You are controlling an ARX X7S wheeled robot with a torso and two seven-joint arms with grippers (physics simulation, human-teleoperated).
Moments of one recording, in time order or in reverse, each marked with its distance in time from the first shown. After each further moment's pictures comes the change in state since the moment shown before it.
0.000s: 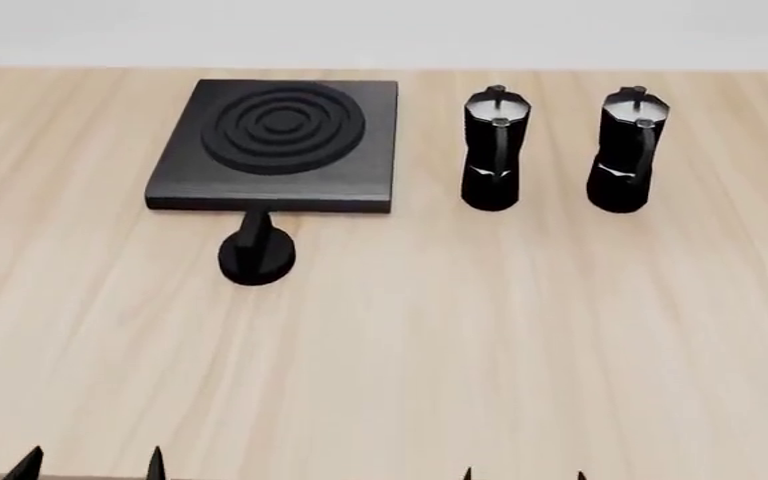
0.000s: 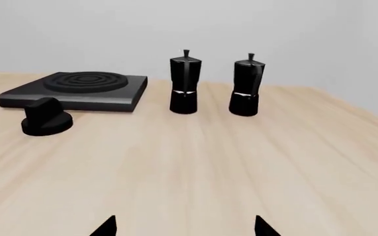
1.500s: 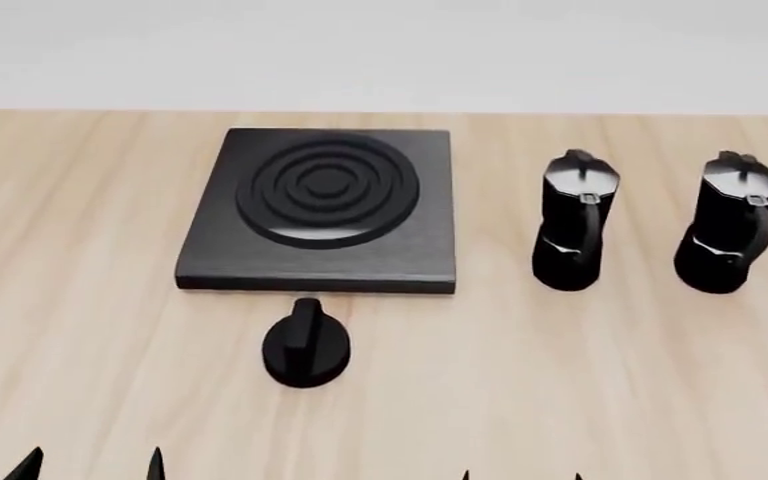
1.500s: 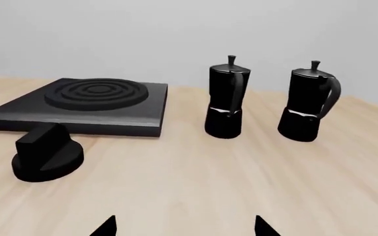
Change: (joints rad) left arm -0.008 -0.036 0.044 -0.007 -0.035 0.011 -0.042; right arm 0.013 0.034 -0.050 0.019 0.032 -0.009 0.040
